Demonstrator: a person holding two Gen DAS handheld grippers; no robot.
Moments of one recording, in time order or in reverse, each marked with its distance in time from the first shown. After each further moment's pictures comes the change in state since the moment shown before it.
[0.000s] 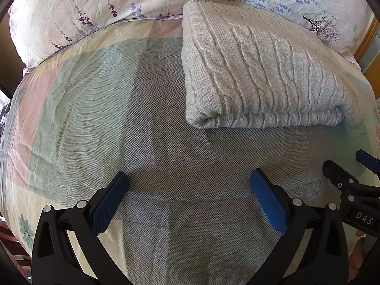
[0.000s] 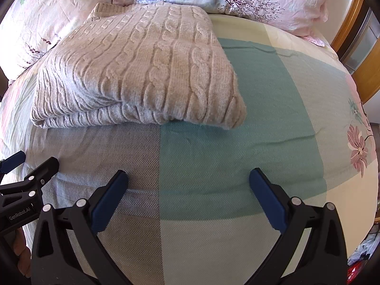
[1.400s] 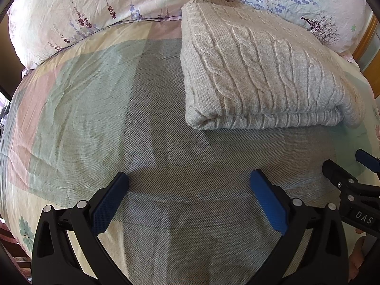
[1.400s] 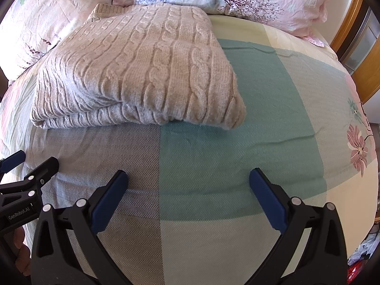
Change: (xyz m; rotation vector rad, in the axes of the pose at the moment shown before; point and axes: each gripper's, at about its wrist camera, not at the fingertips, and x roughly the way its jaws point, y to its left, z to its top) left arm 0.001 0.000 0.001 0.007 -0.007 -0.003; right arm 0.000 0.000 0.000 0.001 -0.001 0.000
